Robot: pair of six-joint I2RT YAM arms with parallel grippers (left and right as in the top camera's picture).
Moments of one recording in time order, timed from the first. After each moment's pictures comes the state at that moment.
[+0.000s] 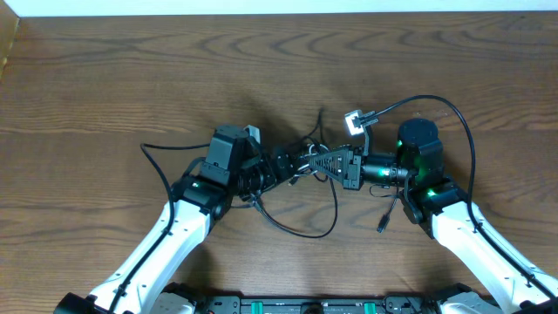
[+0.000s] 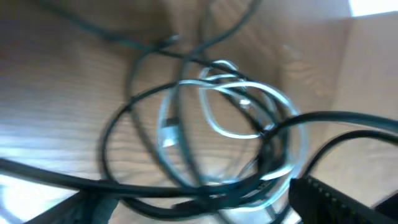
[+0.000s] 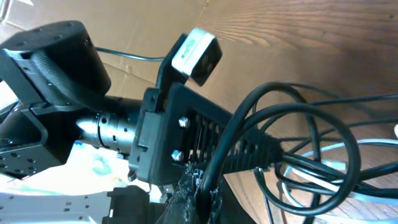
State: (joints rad) left arm -0.41 1.28 0.72 -0.27 0.48 -0.96; right arm 0.36 1.30 0.63 0.27 -0.97 0.67
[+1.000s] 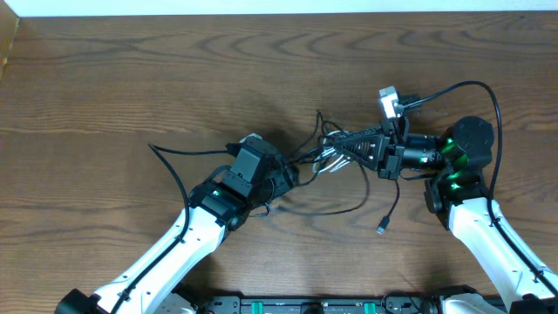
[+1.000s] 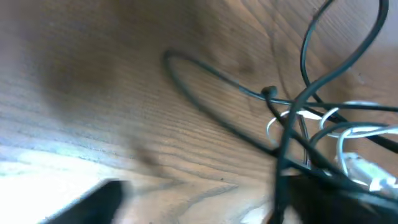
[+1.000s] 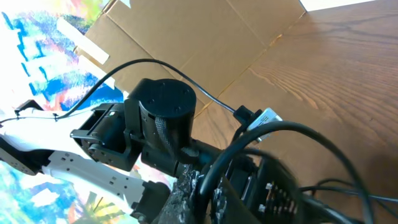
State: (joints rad) left arm -0.57 1.28 0.73 -0.38 0.12 -1.07; right arm 0.16 1.31 0.63 0.76 -1.30 0.84
